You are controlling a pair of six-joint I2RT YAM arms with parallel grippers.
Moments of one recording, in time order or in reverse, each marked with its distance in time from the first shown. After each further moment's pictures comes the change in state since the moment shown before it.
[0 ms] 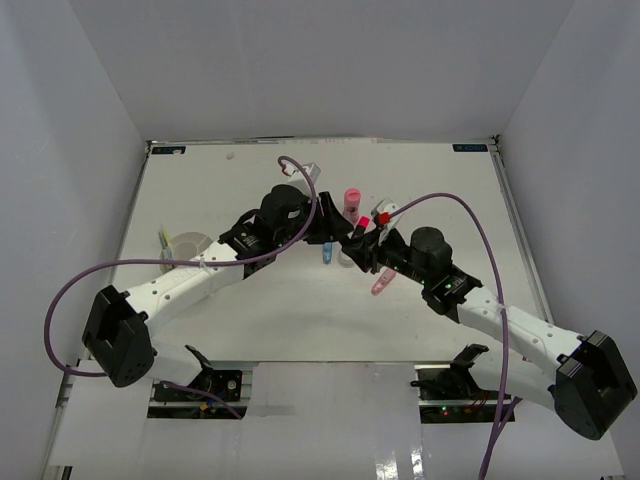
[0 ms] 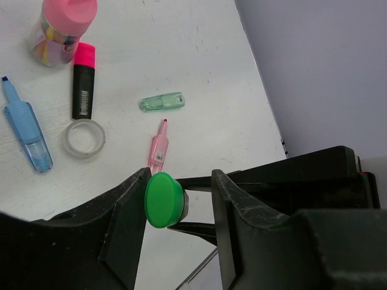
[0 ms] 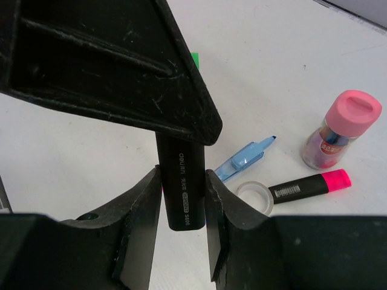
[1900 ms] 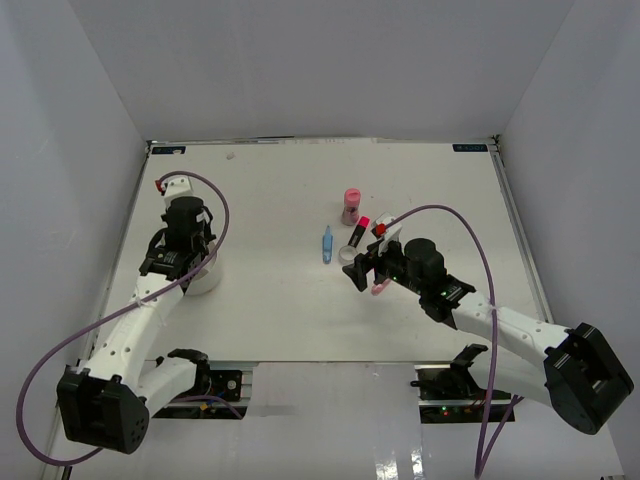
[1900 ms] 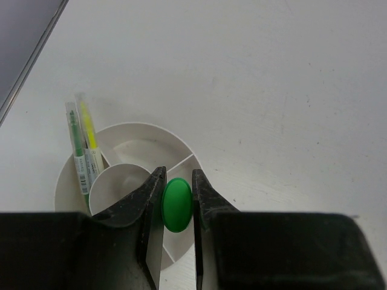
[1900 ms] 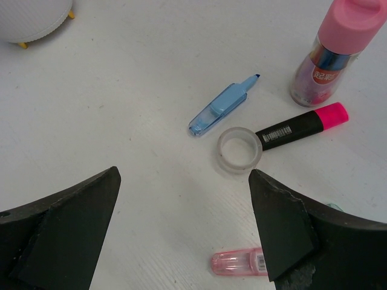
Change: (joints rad) left arm 0.565 -0.373 -0.253 -0.278 -0.554 0.407; right arm 0.000 0.036 -0.114 0.010 0.105 0.006
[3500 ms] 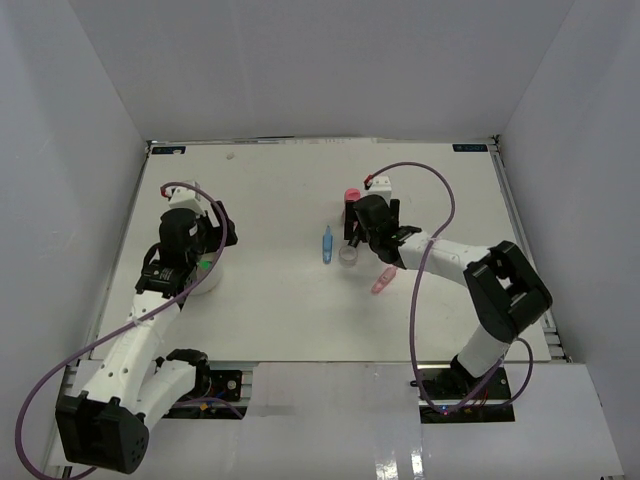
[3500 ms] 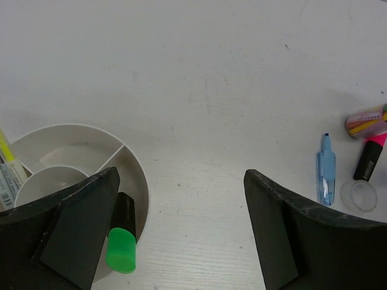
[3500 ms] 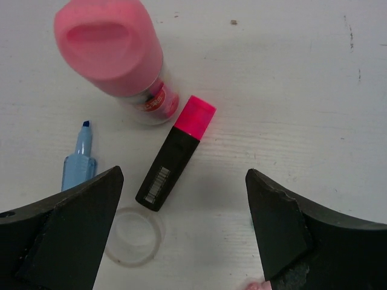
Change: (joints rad) left arm 0.027 -0.111 -0.099 0.105 0.309 0.012; right arm -0.030 0.541 0.470 -0.267 0.590 0.300
